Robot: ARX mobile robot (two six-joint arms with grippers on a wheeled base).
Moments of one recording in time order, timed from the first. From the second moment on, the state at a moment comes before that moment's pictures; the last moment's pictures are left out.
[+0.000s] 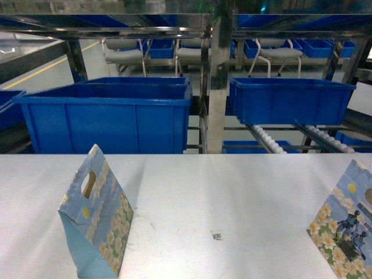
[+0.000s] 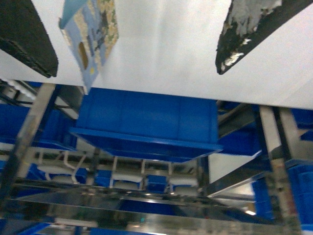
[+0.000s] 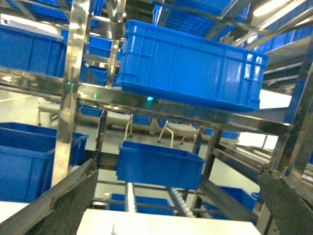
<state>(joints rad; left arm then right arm) -0.09 0.03 0.02 -0.03 -0.19 -0.08 0.41 0.13 0.01 0.45 0.44 -0.31</state>
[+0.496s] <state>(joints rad) 0.00 0.01 0.01 0.00 0.00 -0.02 0.14 0.01 0.01 0.01 0.14 -0.02</state>
